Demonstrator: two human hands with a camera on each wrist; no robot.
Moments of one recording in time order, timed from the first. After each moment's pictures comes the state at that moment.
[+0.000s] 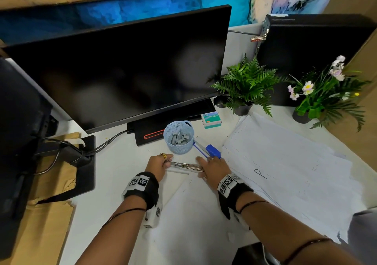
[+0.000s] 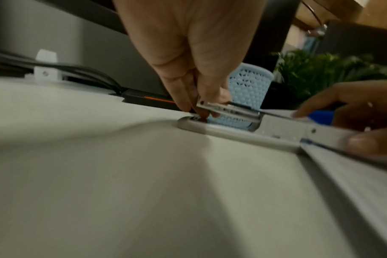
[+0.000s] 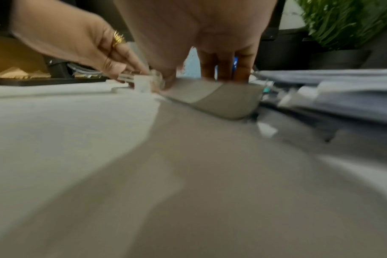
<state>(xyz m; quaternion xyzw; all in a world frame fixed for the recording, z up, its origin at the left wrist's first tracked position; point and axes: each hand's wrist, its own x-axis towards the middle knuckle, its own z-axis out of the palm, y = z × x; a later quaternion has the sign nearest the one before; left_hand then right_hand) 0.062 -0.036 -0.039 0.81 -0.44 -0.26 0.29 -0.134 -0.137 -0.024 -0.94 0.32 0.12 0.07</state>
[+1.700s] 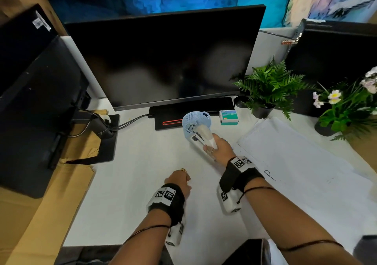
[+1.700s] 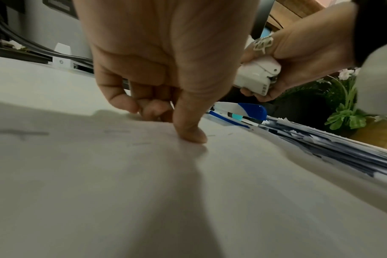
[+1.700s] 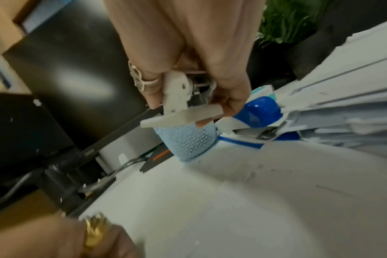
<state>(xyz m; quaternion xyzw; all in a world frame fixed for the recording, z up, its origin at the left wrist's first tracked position) -0.030 0.010 -0.042 0.89 -0.34 -0.31 0.07 -0.115 -0.148 0.010 -0.82 0.36 -0.08 0.44</state>
